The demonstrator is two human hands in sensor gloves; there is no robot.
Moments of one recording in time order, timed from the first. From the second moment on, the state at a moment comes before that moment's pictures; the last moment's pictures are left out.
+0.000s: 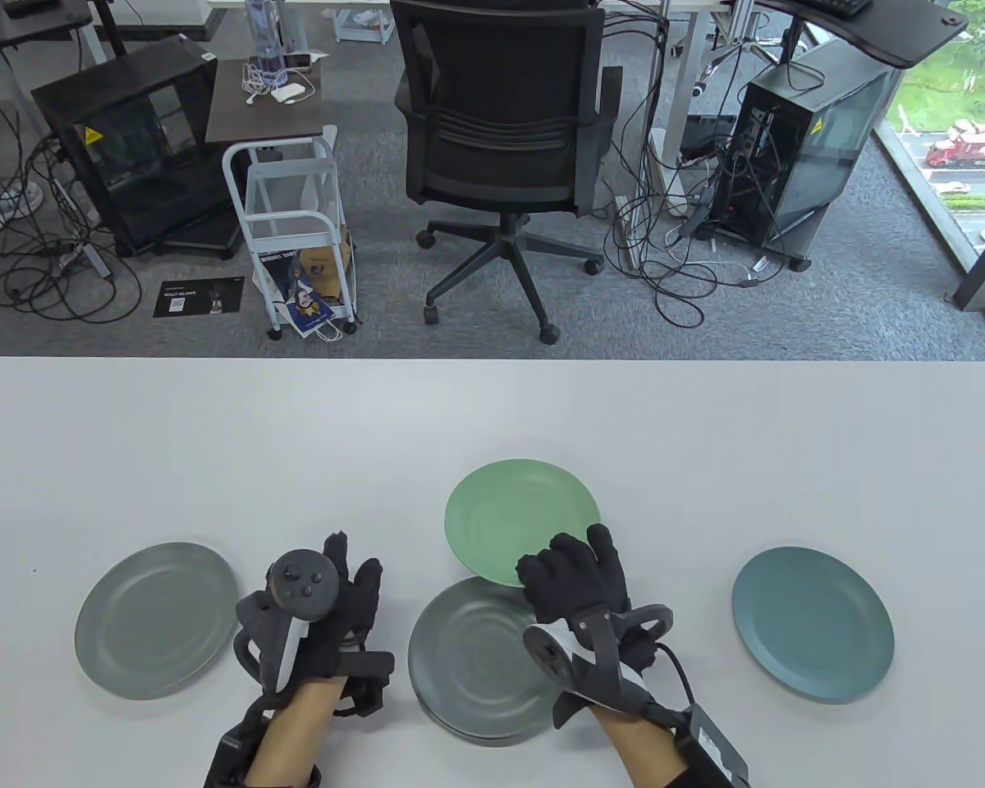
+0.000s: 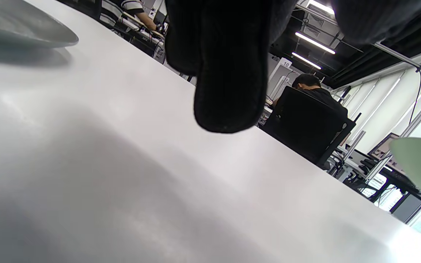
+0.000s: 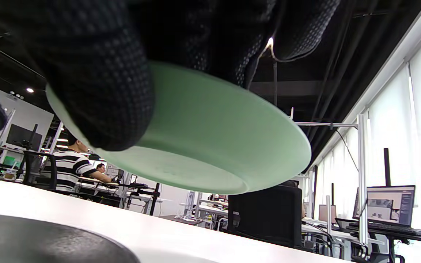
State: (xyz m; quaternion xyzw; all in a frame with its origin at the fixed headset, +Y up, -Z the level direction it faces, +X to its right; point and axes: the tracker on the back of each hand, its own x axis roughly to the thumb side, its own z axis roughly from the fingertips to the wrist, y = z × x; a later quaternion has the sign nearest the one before) left_hand -0.226 -0.727 -0.327 0.05 0.18 0.28 0.94; right_hand 0.068 -0.714 -0.309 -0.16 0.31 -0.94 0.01
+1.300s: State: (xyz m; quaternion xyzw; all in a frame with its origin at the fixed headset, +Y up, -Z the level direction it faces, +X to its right) left_hand -0.233 -0.764 -0.337 -0.13 0.18 0.55 0.81; right_hand 0.031 -0.719 -0.288 -0.28 0.32 -0.90 -0.01
